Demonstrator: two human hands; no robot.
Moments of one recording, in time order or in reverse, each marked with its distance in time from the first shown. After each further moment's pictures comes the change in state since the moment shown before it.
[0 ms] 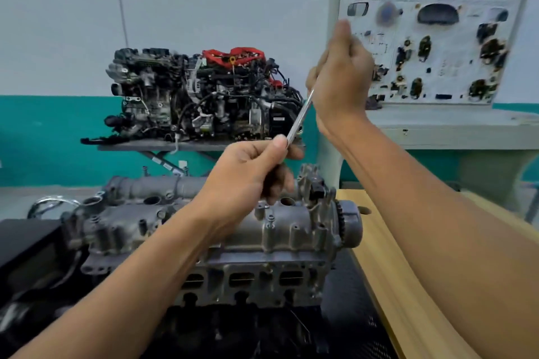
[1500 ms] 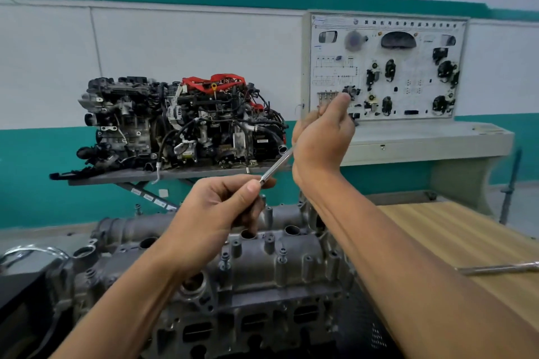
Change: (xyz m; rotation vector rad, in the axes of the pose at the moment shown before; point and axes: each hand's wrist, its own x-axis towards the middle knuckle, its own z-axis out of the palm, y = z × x) left_hand -0.001 -0.012 -0.065 0.030 -0.106 0.130; right_hand -0.036 0.023 0.034 0.209 0.323 0.100
